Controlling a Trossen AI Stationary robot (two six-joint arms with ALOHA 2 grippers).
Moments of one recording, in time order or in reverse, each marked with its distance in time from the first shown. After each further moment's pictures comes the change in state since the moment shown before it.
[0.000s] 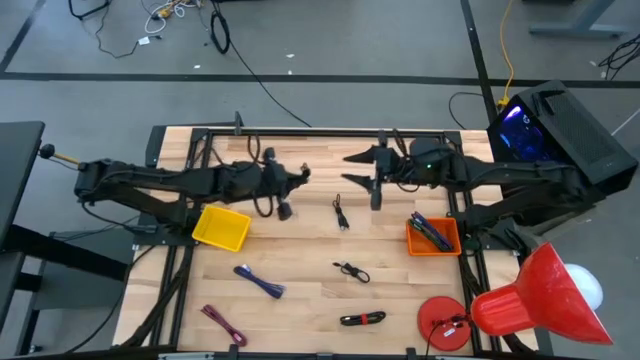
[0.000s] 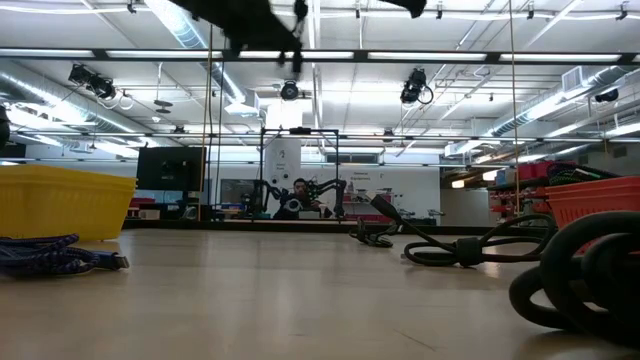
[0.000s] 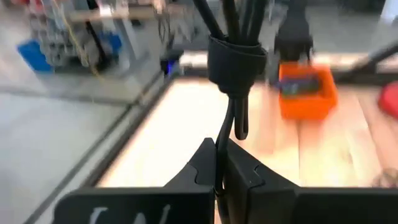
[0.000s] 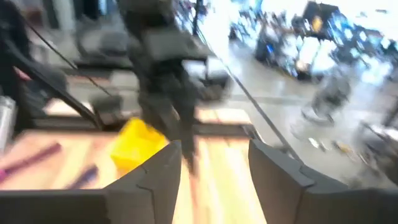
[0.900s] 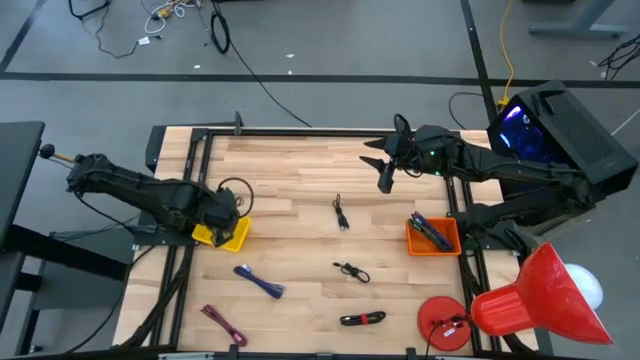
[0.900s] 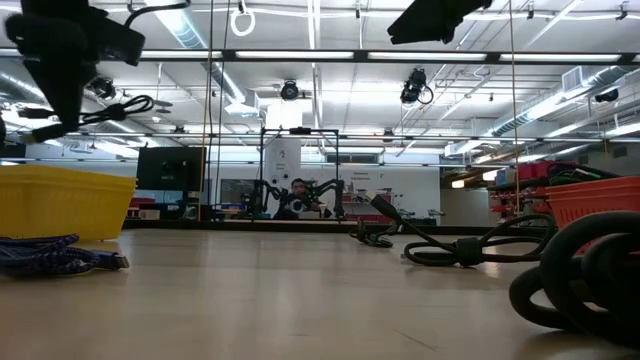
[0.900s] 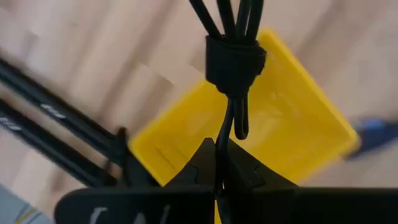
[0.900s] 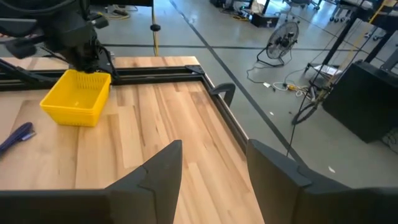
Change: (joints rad) left arm -0.274 -0.144 0.000 -1.354 0.115 -0.829; right arm -0.133 -0.080 -0.001 -0.268 0.097 0.023
